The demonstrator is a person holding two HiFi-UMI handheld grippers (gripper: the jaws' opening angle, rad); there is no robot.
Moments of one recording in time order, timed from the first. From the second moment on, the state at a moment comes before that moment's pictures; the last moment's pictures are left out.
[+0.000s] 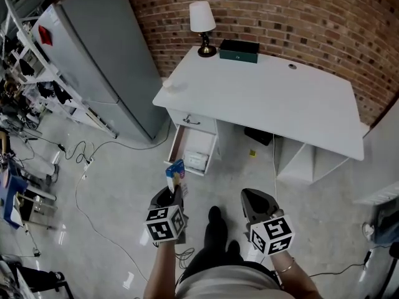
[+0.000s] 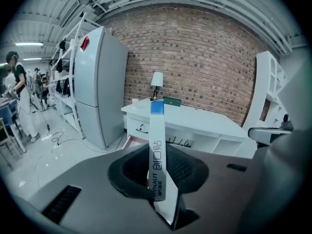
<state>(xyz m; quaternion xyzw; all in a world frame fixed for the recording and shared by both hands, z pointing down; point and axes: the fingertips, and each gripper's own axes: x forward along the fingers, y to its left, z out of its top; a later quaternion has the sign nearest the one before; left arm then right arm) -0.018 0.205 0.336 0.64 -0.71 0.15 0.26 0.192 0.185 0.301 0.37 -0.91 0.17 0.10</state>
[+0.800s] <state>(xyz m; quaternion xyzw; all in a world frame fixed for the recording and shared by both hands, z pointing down) -0.167 0.000 0.398 0.65 -0.68 0.16 0.30 0.049 -0.022 0.326 0.40 -0.89 0.16 0.14</state>
